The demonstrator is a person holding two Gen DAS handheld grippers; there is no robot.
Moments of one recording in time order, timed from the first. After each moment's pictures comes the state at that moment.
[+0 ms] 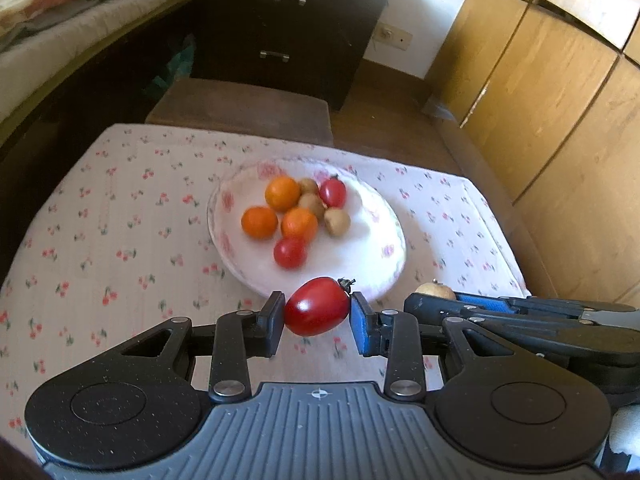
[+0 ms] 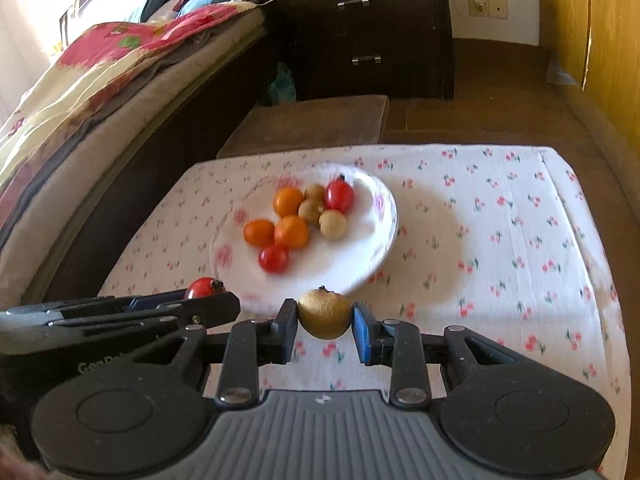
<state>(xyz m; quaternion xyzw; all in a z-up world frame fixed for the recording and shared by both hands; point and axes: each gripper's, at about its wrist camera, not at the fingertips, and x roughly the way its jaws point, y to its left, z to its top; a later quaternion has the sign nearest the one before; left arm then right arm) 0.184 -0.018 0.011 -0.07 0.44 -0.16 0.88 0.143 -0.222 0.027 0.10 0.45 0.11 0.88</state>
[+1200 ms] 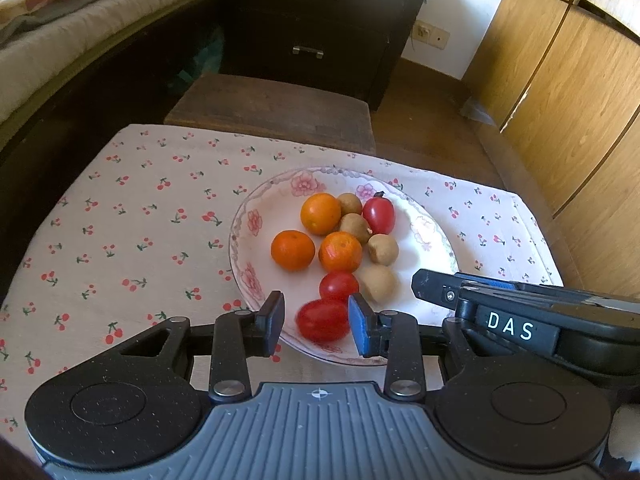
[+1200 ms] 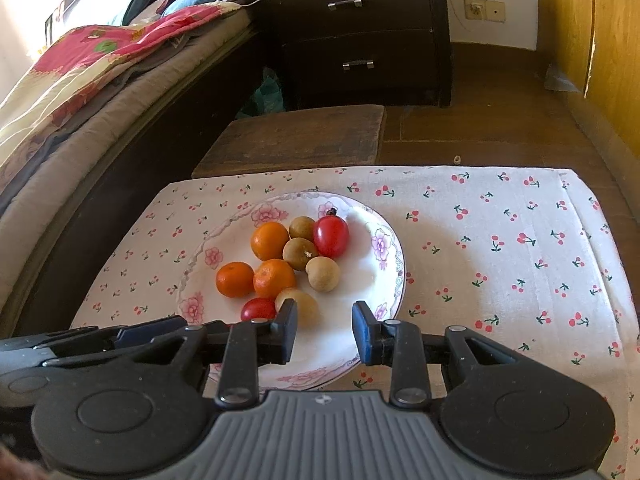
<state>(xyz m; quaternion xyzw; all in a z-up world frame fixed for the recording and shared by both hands) 0.224 -0.021 -0.007 -0.06 0.45 -0.11 0.88 0.194 -0.212 0.008 0.09 0.44 0.09 0.89</state>
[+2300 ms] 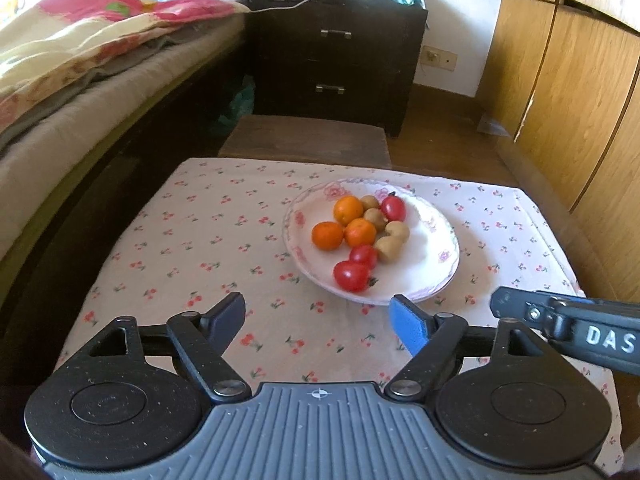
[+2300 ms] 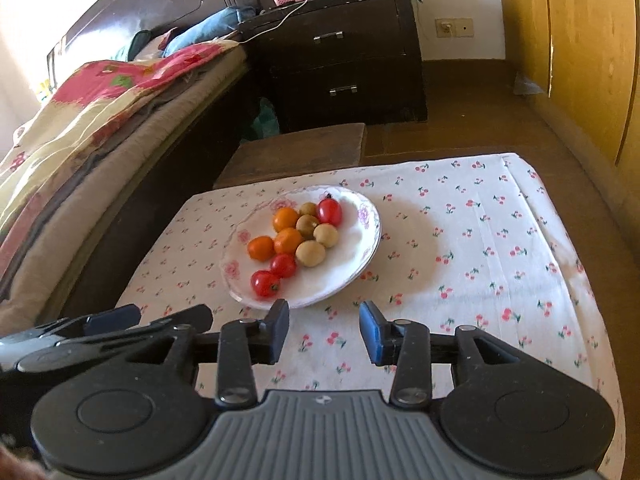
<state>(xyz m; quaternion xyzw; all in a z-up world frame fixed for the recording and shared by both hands) 0.140 -0.012 0.029 -0.01 0.40 -0.06 0.92 0.086 -0.226 0.051 0.12 0.41 0.07 0.90</state>
